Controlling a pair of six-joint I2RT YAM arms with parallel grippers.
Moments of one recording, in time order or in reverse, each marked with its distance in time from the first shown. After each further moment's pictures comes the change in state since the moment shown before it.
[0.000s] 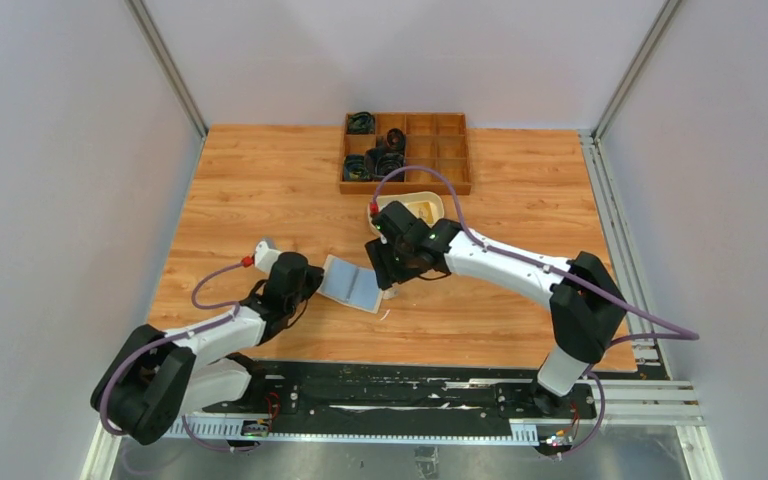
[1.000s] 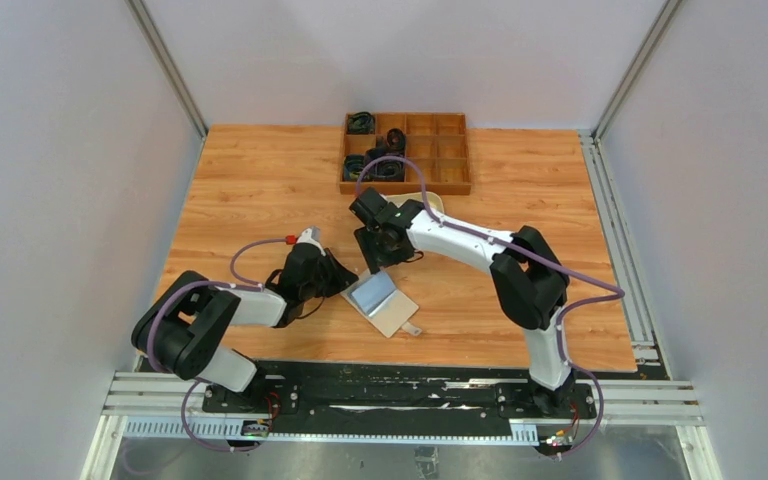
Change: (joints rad) left arm 0.000 0.326 0.062 0.292 0.434 0.270; right arm -0.051 0.327 0.312 -0.101 0.080 -0.013
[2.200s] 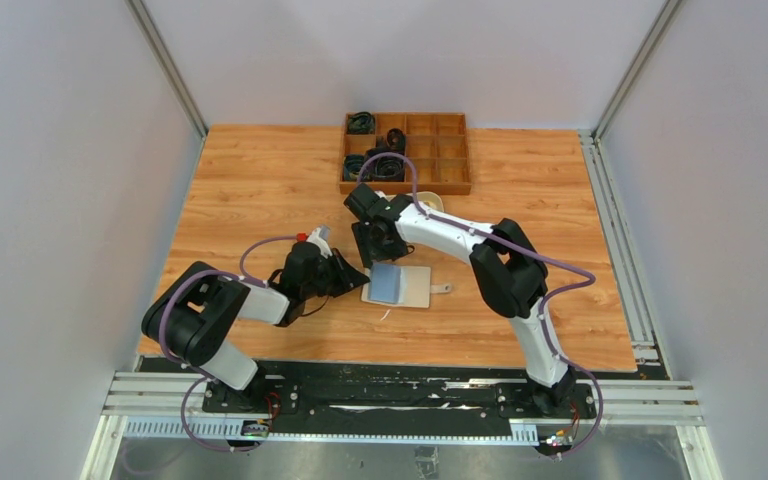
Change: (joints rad) left arm 0.007 0.071 -0.001 0.137 0.199 -0.003; right arm -0.023 0.145 0.135 -0.029 0.008 0.086
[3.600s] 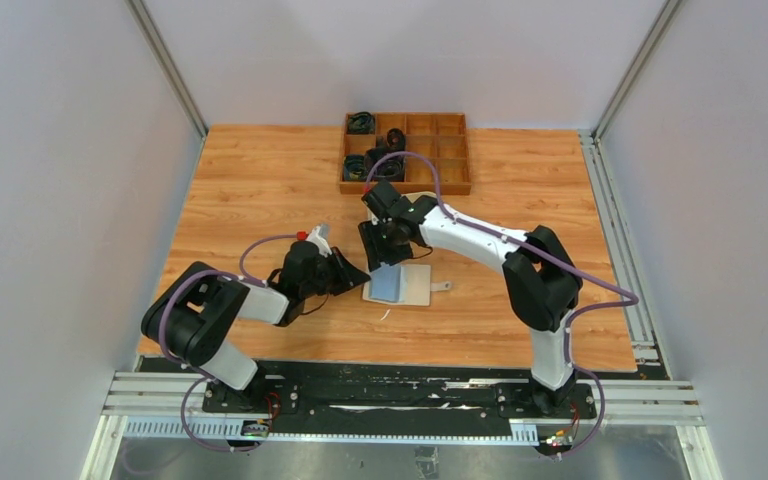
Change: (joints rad) left arm 0.008 -0.003 0.000 0.024 0.026 -0.001; right arm -0.027 -0.209 -0.206 0.107 -0.203 -0.038
